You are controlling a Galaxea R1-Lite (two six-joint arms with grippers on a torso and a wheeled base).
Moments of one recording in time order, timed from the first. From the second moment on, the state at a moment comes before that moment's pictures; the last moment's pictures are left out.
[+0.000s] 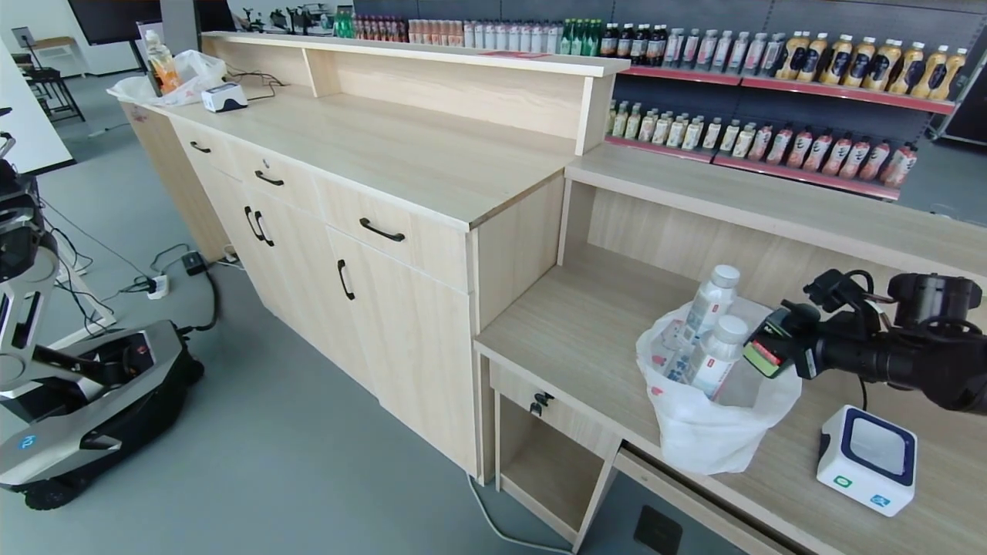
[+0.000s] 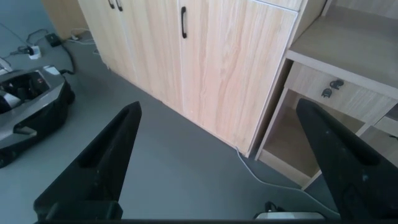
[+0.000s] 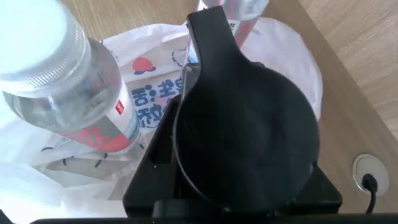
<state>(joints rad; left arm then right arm) 0.00 0.00 0.00 0.00 0.00 0.00 -0.27 2.07 -0.91 -0.72 0.56 -0.57</state>
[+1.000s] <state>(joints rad) 0.00 0.00 0.00 0.00 0.00 0.00 -0.21 2.32 -1.06 -0.75 0.51 -0.48</state>
